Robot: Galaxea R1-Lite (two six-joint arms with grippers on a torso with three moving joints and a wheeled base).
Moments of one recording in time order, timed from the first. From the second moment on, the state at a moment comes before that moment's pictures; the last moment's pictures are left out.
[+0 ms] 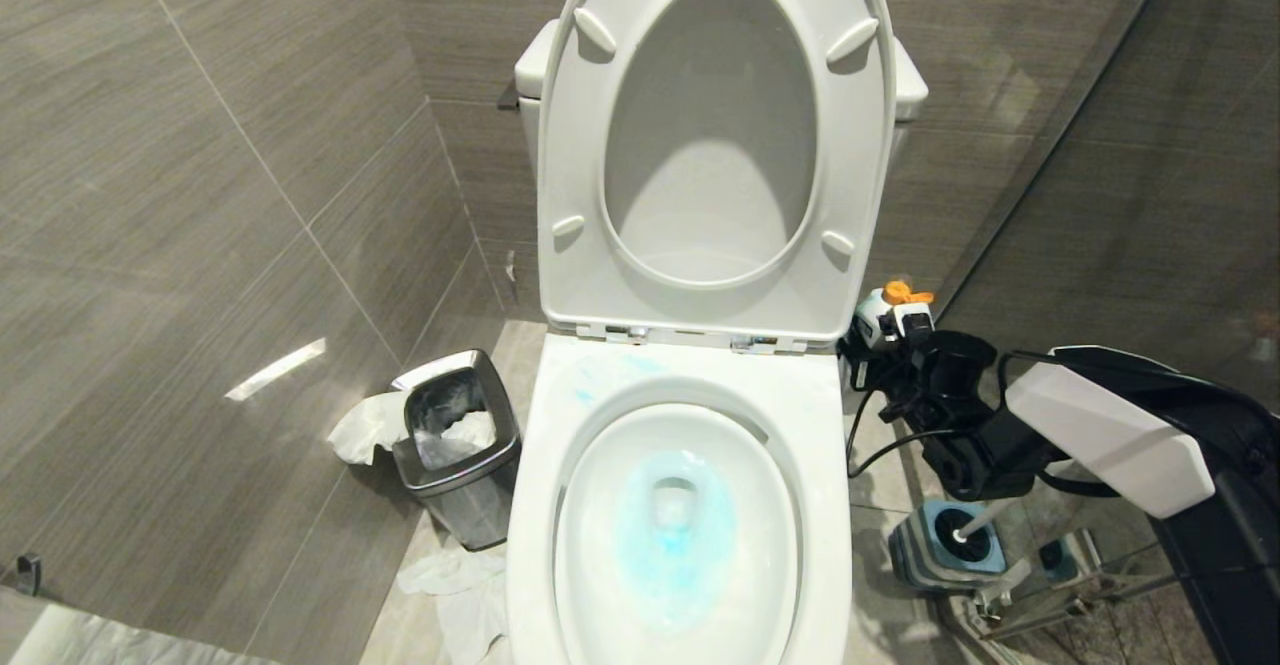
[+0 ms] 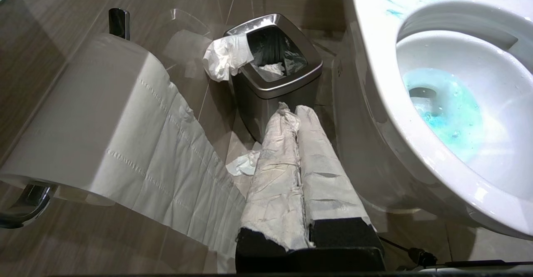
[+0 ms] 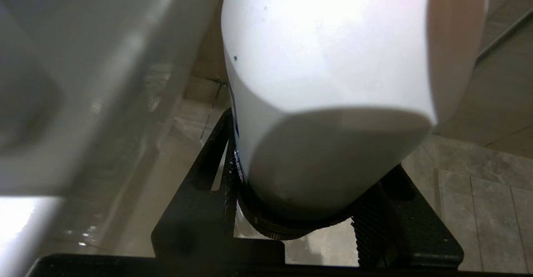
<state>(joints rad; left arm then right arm) 0.00 0.00 0.00 0.01 -0.01 0.01 0.09 2.61 -1.39 -1.20 -0.10 -0.09</state>
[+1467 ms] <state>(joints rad) 0.00 0.00 0.00 0.01 -0.01 0.01 0.07 2.73 -1.43 -1.33 -0.09 -0.09</state>
